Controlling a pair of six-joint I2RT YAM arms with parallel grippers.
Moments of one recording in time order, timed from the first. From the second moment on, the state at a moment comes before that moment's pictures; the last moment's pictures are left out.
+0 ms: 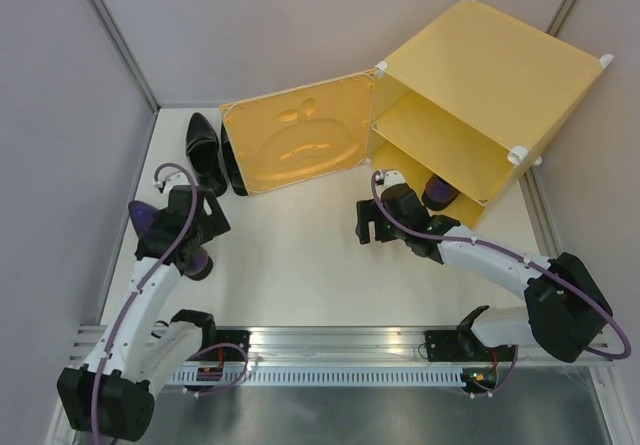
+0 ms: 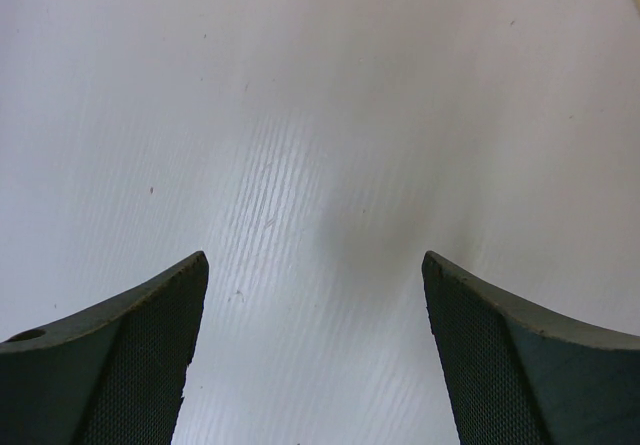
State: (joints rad) left arm -0.19 0.86 0.75 -0.70 -0.34 -0.49; right arm 0.66 1.32 0.73 -0.14 0.12 0.39
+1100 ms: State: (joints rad) left arm 0.17 1.18 0.76 -0.68 -0.22 -0.64; right arm 0.67 1.17 0.59 -0.09 0.05 0.34
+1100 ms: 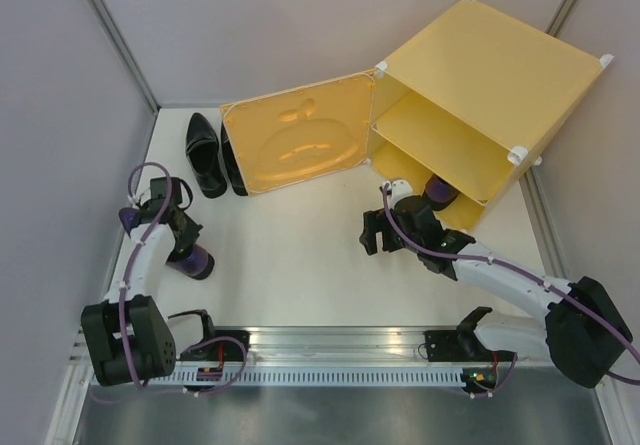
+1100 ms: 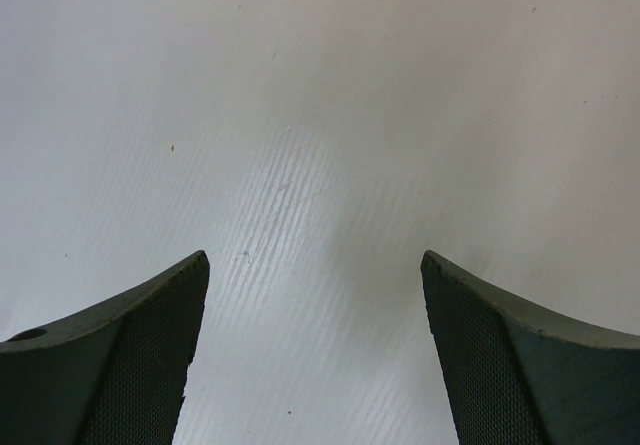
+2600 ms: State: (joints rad) left arm -0.63 1.08 1.53 -0.73 0.45 -0.43; right arm 0.67 0.76 0.76 -0.51 0.10 0.33
